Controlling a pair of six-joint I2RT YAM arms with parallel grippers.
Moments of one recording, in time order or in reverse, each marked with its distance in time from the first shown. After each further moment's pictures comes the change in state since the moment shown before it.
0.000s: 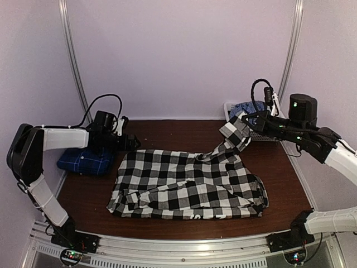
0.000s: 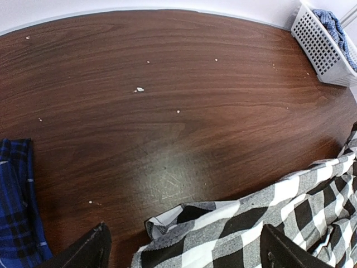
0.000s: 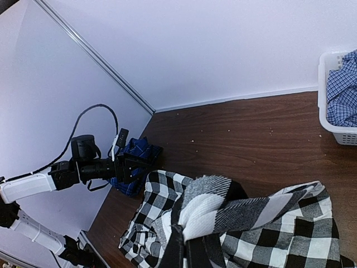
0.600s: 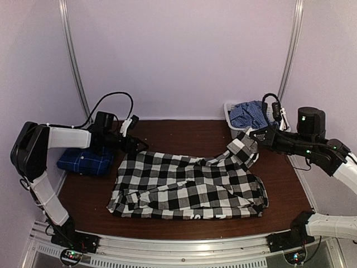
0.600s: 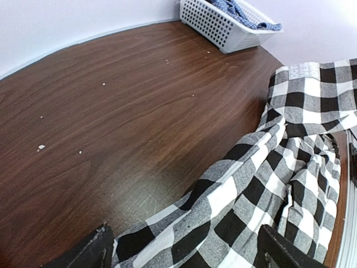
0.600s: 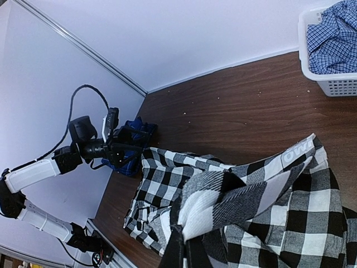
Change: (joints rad) left arm 0.018 0.061 0.007 0.123 0.414 0.266; right arm 0.000 -0.166 -0.107 -0.152 -0.012 0.089
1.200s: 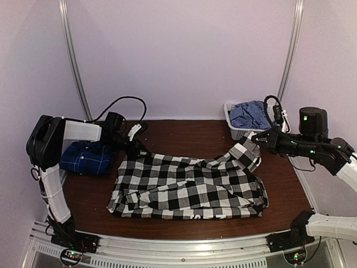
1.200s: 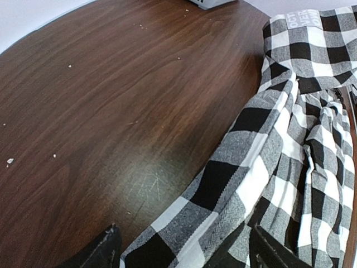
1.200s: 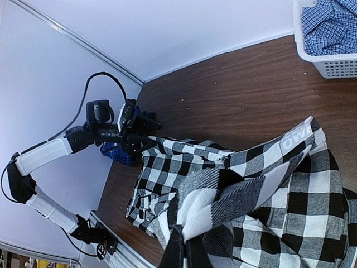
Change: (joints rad) left arm 0.000 0.203 0.193 -0.215 0.084 0.307; right arm 0.000 -0.023 0.035 -0.118 -0.022 0.023
